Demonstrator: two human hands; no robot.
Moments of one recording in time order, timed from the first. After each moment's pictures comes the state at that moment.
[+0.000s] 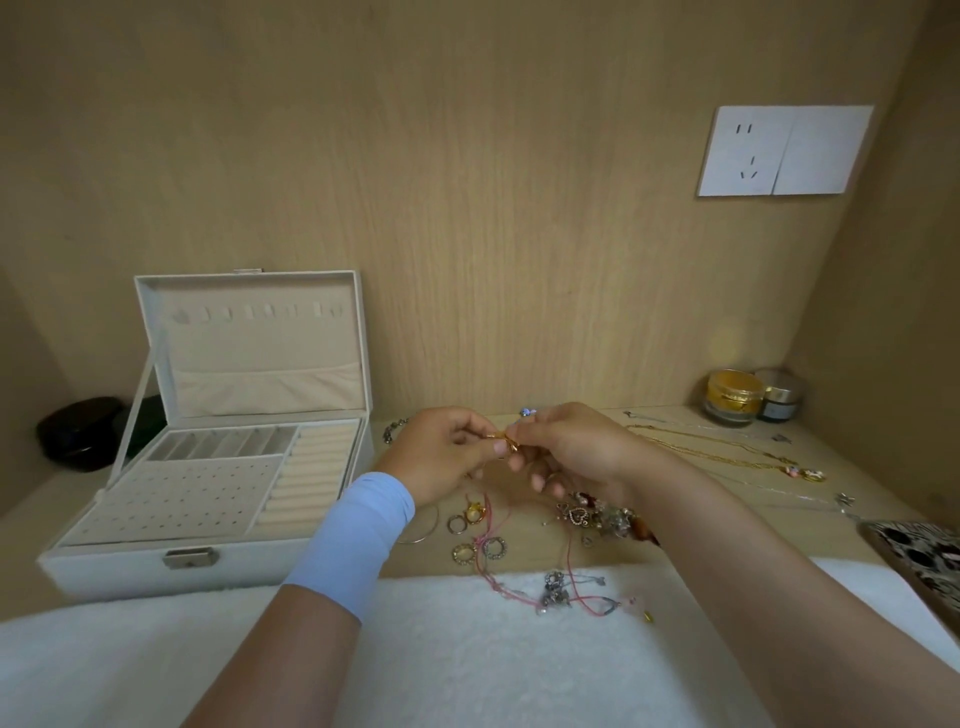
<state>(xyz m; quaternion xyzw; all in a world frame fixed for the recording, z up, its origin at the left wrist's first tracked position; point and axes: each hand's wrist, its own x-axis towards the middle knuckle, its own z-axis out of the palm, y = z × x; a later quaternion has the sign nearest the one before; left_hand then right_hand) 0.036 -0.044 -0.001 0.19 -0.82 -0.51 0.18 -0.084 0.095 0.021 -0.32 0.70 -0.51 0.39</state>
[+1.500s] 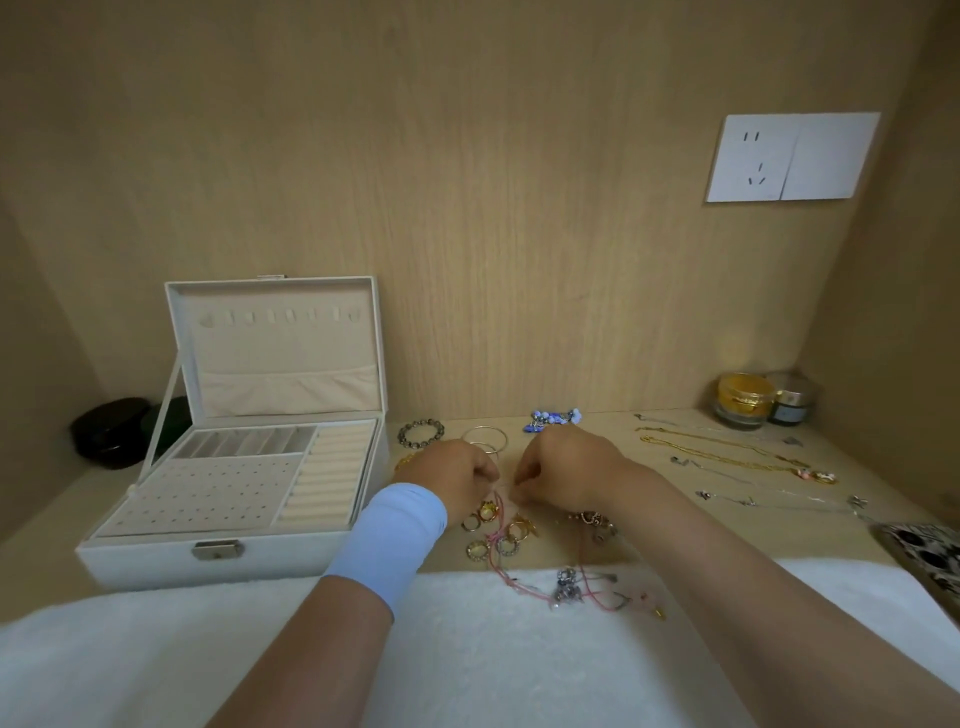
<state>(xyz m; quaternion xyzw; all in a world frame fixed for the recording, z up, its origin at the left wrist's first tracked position) 0.039 -0.042 -0.015 0.27 -0.94 -0.21 0.04 -0.084 0.078 -0.002 -0.48 0.87 -0.09 0.10</state>
